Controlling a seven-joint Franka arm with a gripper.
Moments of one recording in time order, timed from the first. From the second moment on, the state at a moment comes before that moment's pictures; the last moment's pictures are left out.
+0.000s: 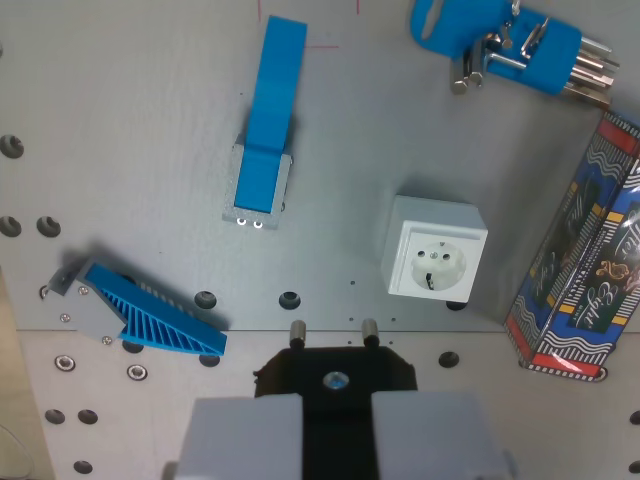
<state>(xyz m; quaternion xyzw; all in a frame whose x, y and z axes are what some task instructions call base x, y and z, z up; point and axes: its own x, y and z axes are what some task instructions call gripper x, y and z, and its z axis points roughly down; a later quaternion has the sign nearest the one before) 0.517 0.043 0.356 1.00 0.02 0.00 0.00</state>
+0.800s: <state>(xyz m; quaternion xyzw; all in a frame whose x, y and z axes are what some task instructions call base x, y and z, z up) 0.516 0.043 0.354 1.00 0.02 0.00 0.00</state>
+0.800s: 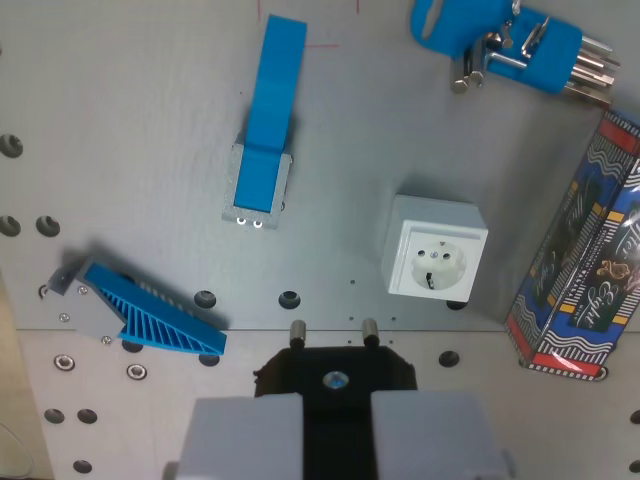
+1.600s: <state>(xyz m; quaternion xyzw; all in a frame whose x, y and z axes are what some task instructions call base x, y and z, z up) 0.504 0.033 0.324 1.00 0.01 -0.01 0.00</state>
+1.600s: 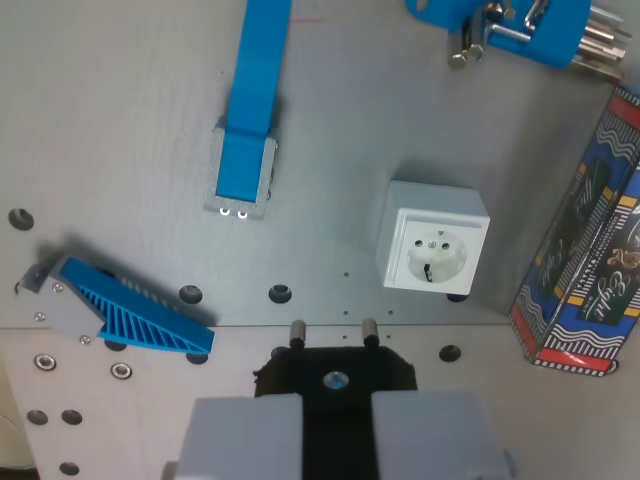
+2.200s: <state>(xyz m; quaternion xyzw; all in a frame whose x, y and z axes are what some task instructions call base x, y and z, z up) 0.485 0.018 0.276 1.00 0.00 -0.02 0.00</state>
